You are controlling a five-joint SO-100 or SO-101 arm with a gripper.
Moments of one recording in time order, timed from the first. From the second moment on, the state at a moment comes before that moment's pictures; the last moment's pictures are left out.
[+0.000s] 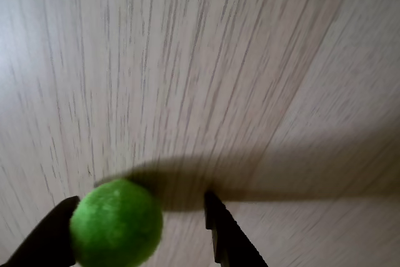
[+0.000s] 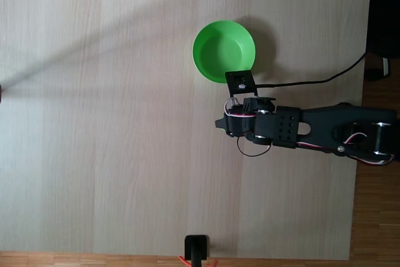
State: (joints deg) arm 0.6 80.1 107.8 59.7 -14.0
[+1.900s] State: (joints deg) arm 29.2 94.3 99.4 60.2 -21.2
